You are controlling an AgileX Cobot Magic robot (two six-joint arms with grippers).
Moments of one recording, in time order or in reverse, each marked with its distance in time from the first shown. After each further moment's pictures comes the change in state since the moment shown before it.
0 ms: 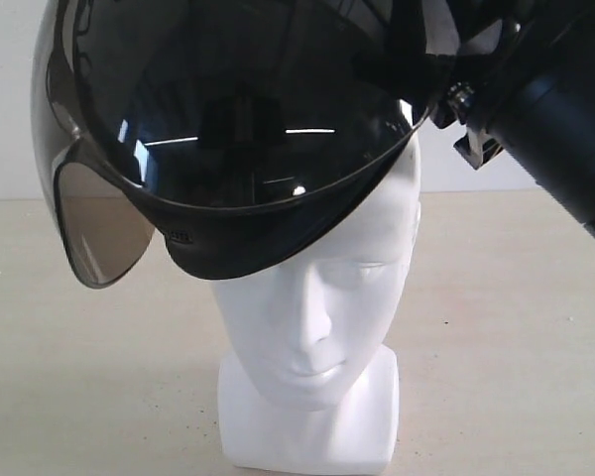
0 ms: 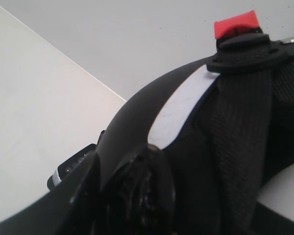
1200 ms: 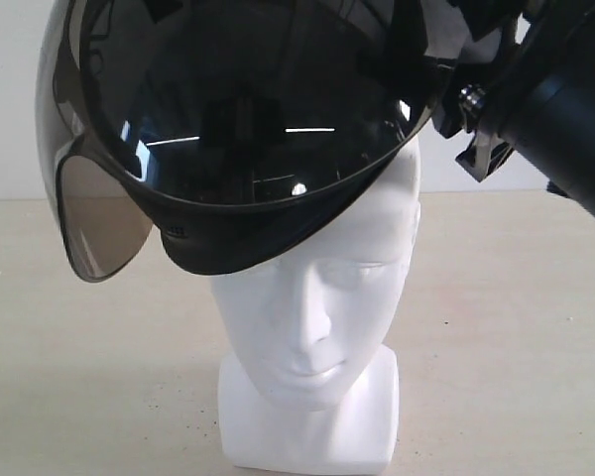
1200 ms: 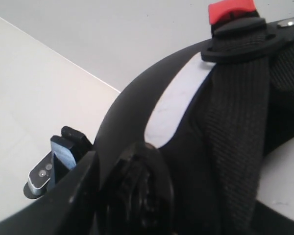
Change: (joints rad) left arm -0.131 0.034 -0.022 -0.007 -0.008 0.070; right arm -0.018 -0.025 -0.006 -0.088 0.112 0.148
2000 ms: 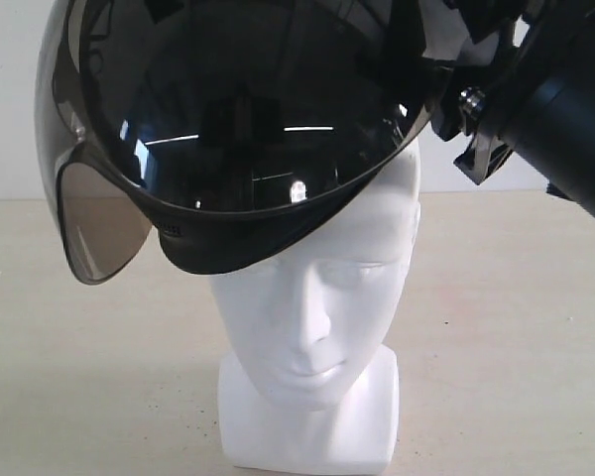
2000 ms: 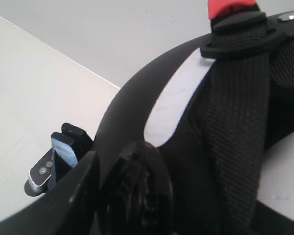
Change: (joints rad) left arm 0.000 0.000 -0.002 0.002 0.008 0.006; right arm -0.006 -0.002 0.000 -0.028 0.007 0.036
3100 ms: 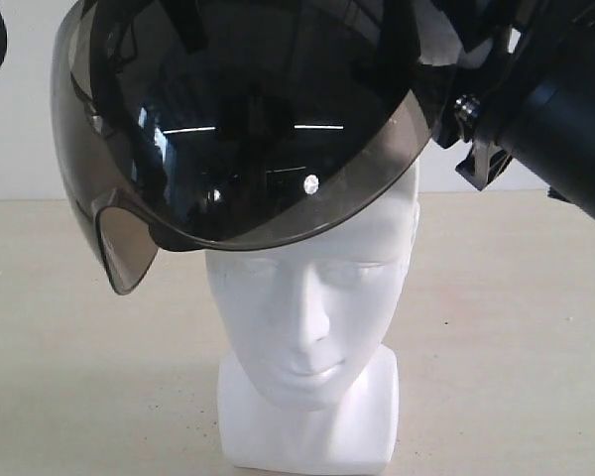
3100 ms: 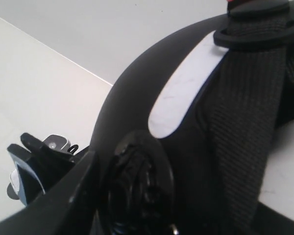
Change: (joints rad) left arm -0.050 0.002 0.041 -0.067 -0.040 -0.021; right arm 0.000 -0.007 -0.008 -0.008 0.067 -0.009
